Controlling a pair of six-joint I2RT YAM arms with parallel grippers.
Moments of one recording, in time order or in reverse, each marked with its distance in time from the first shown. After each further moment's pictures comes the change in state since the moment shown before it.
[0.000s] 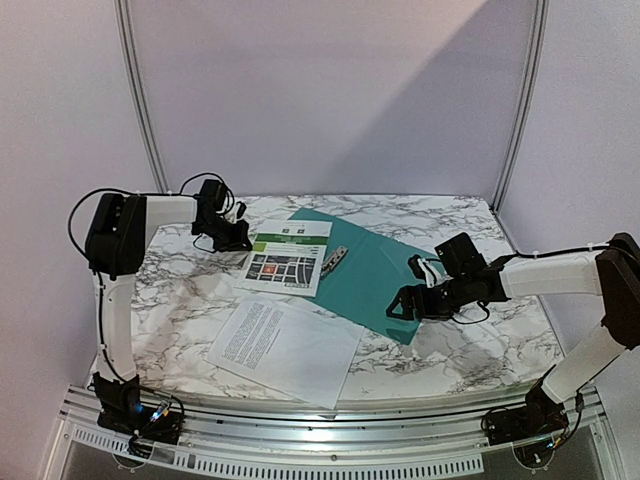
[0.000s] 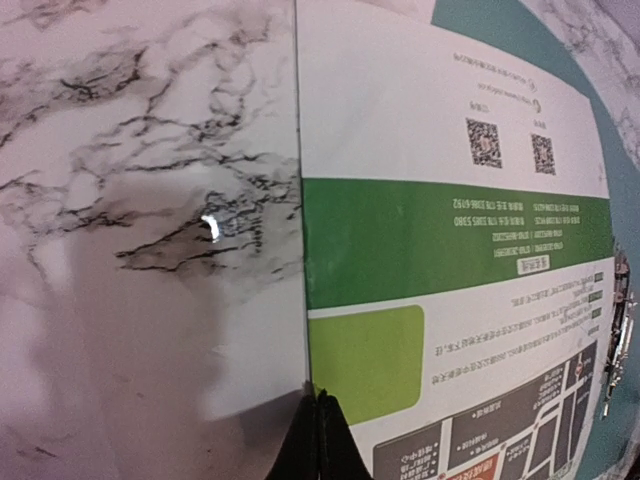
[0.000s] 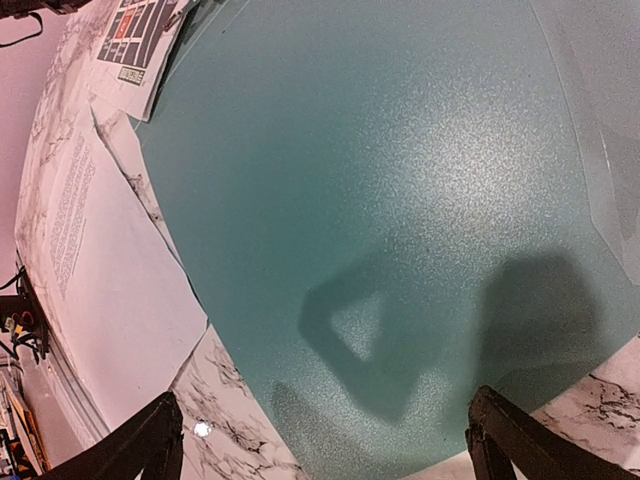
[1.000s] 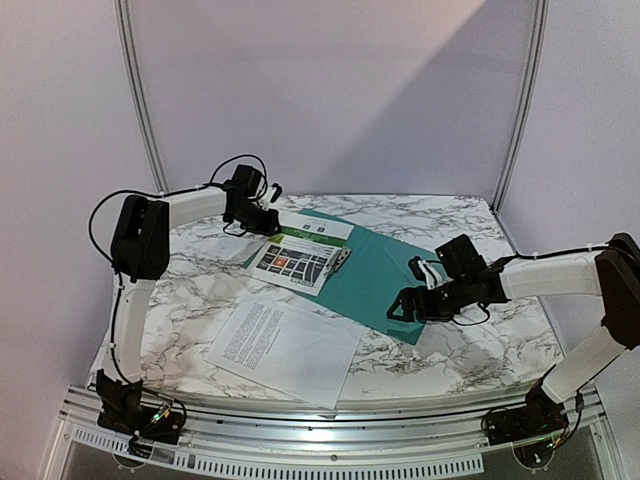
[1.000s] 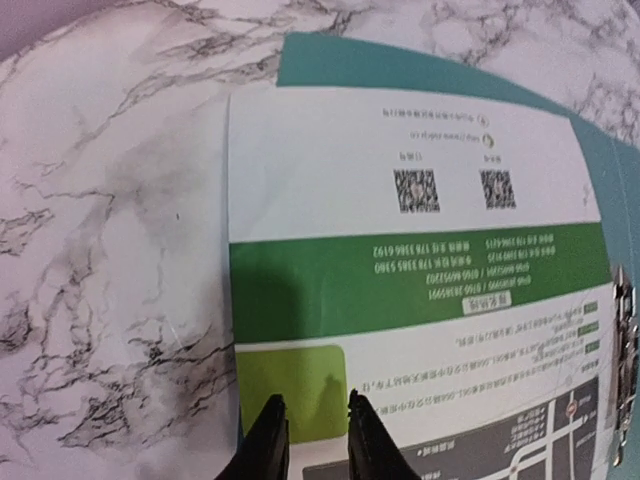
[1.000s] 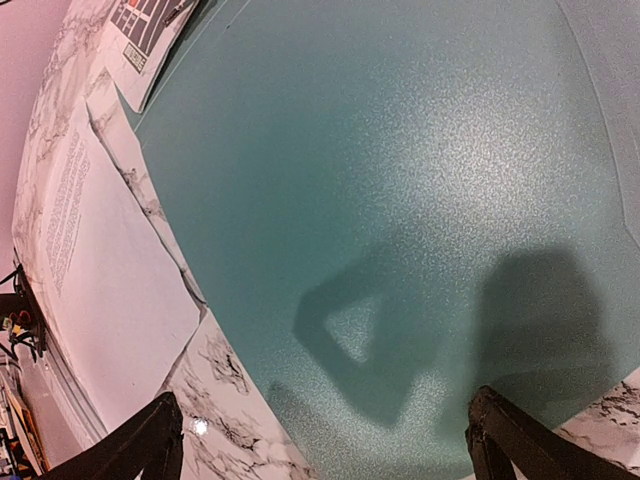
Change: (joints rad) left arm -0.150 0.122 0.288 -0.034 -0.151 0.186; right arm 0.000 0.001 -0.011 0.004 0.000 -0.002
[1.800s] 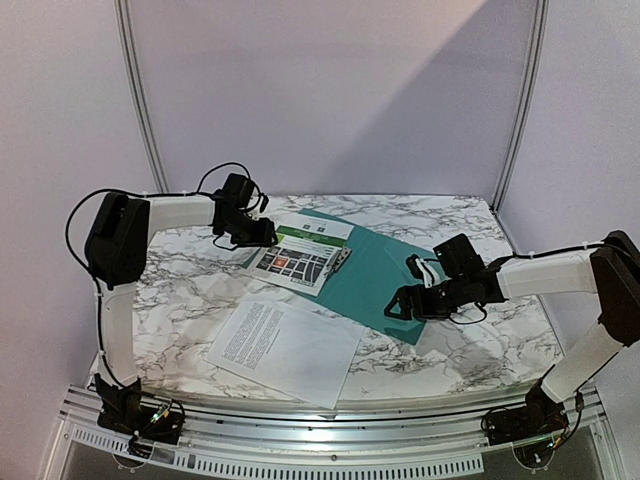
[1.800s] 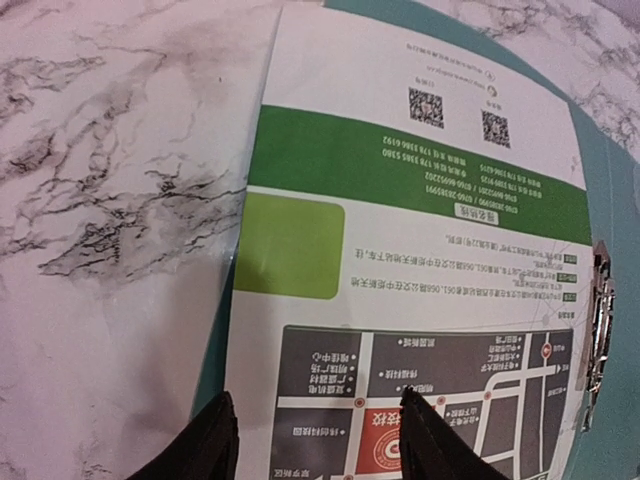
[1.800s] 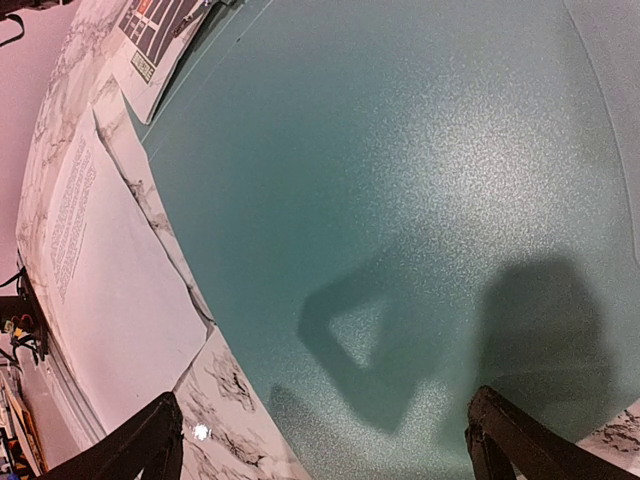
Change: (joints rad) left arm -0.023 -0.220 -0.341 0.093 -0.062 -0.201; right arm 0.000 0.026 0.006 0.043 -0.007 -0.001
